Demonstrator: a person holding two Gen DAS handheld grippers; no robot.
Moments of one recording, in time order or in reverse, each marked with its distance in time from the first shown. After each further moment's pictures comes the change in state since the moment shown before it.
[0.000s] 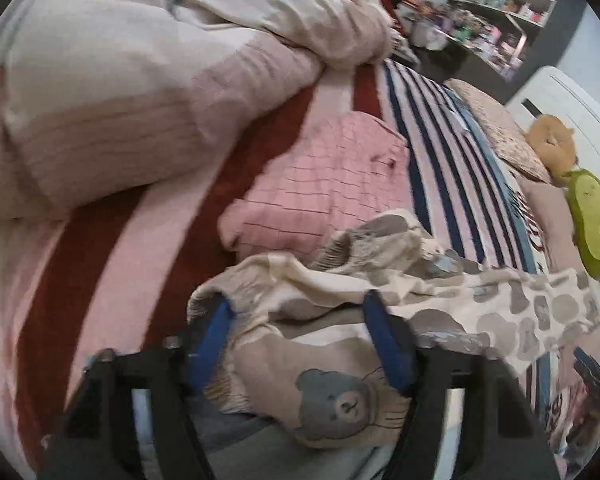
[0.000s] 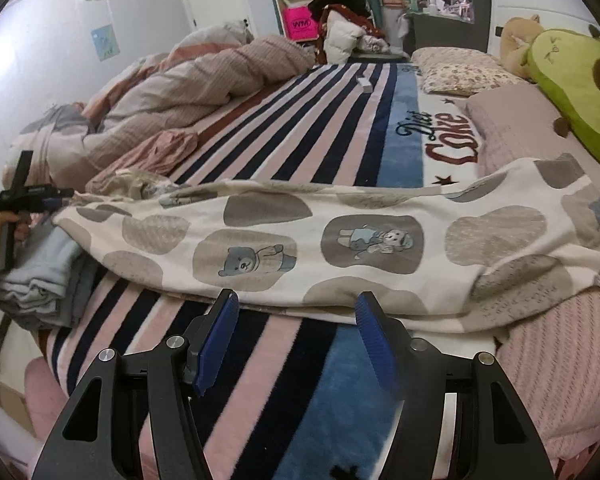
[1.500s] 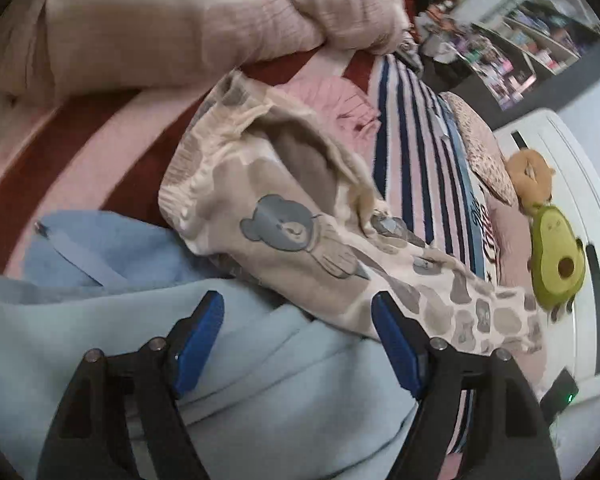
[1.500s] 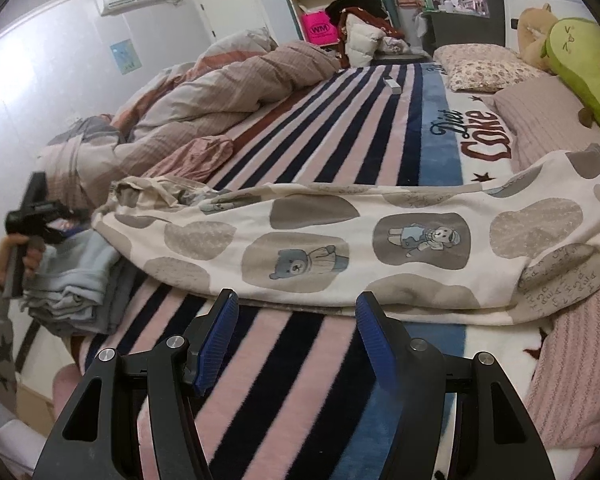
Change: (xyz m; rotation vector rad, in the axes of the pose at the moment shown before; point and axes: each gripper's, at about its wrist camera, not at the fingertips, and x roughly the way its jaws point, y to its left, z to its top) left arm -0.023 -0.023 -0.048 -0.248 0.074 -0.138; right arm -0.006 0.020 -0.007 0.028 -0.046 0.135
